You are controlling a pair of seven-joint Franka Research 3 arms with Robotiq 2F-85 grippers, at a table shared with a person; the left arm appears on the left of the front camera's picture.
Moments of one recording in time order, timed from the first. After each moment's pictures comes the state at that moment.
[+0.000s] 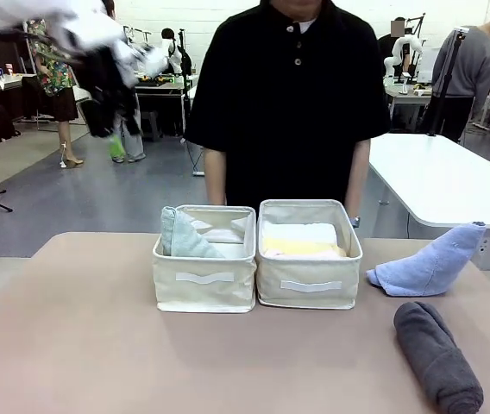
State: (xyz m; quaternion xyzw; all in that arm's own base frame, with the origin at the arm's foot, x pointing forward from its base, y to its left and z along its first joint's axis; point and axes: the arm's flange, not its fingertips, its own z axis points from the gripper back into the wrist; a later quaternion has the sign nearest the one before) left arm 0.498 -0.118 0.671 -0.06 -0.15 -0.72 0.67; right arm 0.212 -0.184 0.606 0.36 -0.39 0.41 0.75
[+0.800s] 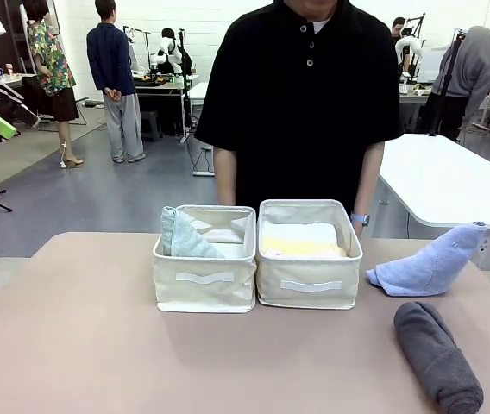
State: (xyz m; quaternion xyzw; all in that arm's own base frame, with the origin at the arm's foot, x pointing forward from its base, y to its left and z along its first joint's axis) left arm 0.496 0.099 0.638 -0.26 -0.29 -0.61 0.69; right arm 0.212 -0.184 0.606 0.36 -0.39 0.41 0.75
